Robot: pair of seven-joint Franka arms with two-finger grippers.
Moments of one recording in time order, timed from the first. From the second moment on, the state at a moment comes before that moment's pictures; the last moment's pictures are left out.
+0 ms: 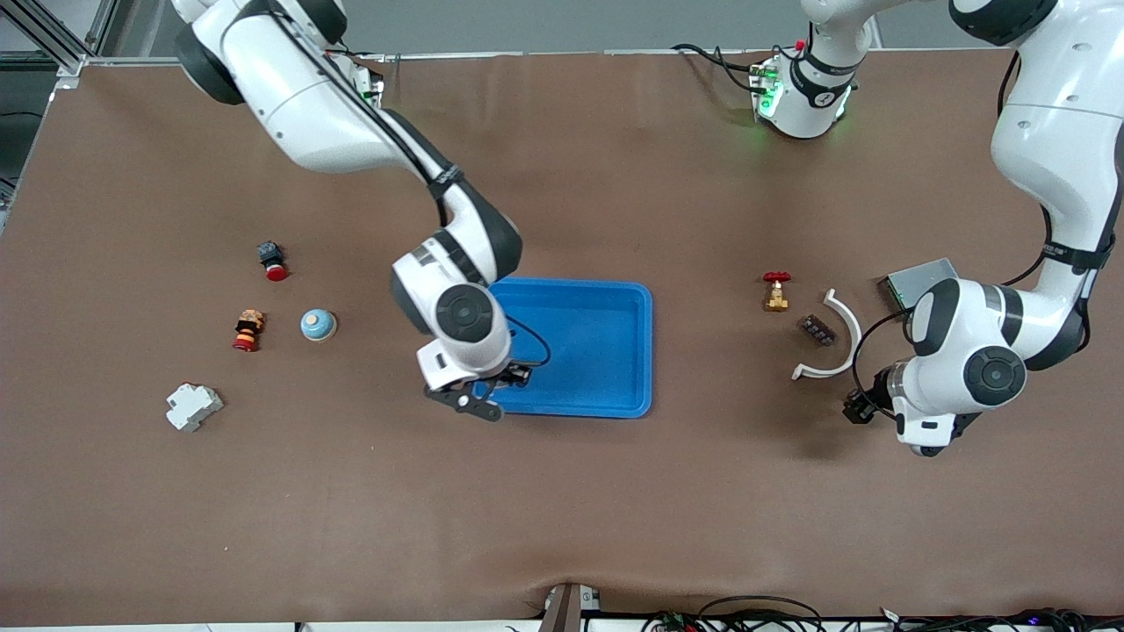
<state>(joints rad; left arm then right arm) 0.36 0.71 -0.48 -1.61 0.42 2.09 -0.95 0.37 0.85 0.24 -1.22 -0.19 2.00 0.91</state>
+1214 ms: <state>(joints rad) 0.37 0.27 -0.56 -1.35 0.27 1.52 -0.42 -0.12 0.55 0.26 -1.80 -0.19 2.34 0.06</state>
